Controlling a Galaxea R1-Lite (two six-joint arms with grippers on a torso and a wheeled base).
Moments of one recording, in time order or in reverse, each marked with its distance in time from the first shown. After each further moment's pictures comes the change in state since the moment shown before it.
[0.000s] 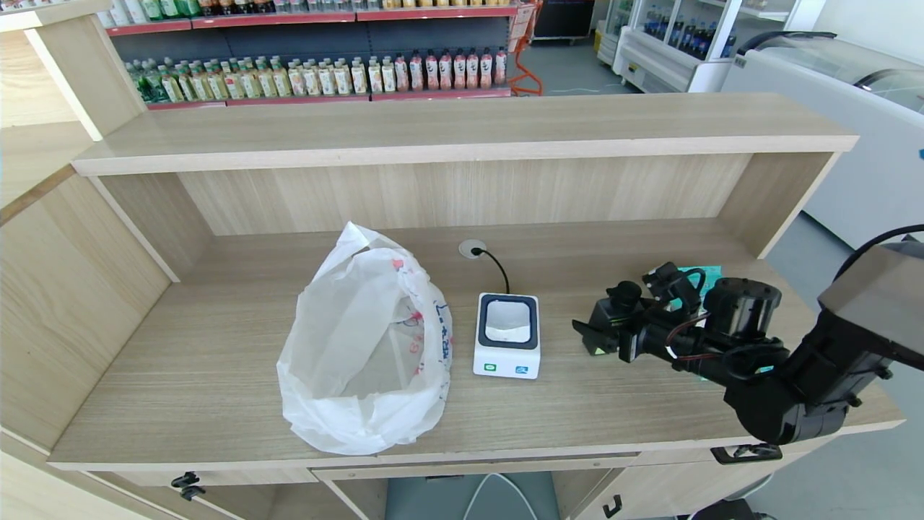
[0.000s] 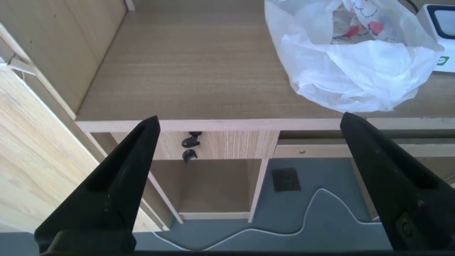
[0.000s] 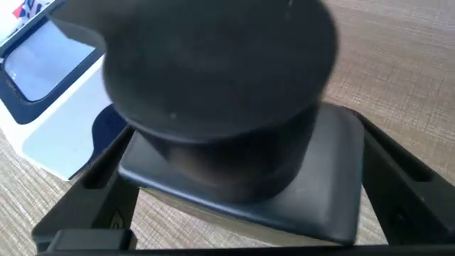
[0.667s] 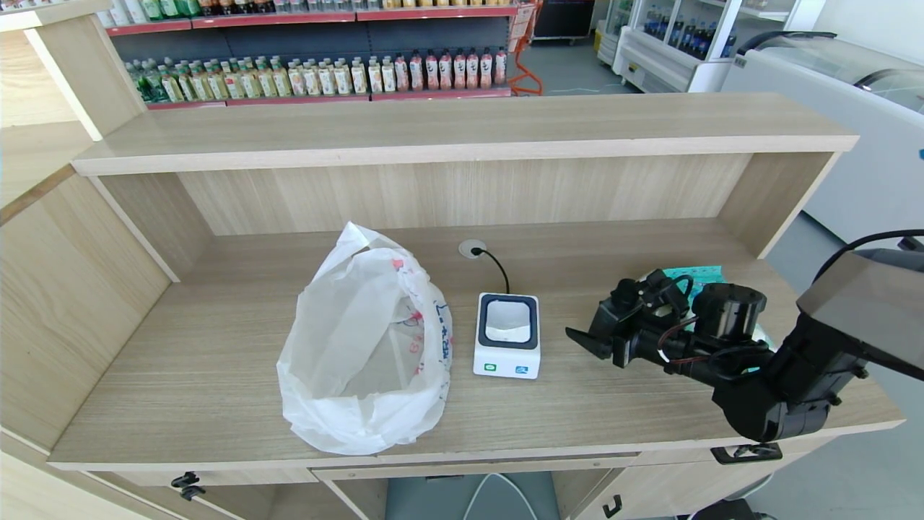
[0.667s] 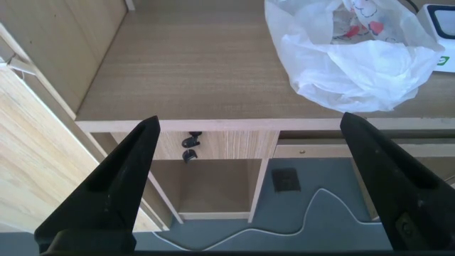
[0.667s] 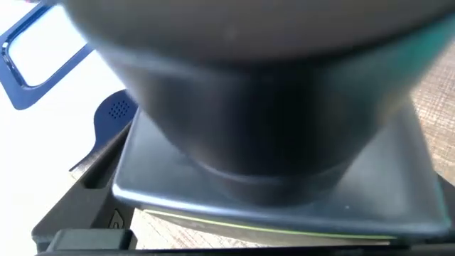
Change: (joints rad) left arm 0.000 0.000 0.000 0.000 0.000 0.000; right arm -0.007 0.056 -0.040 -0.003 0.070 -0.001
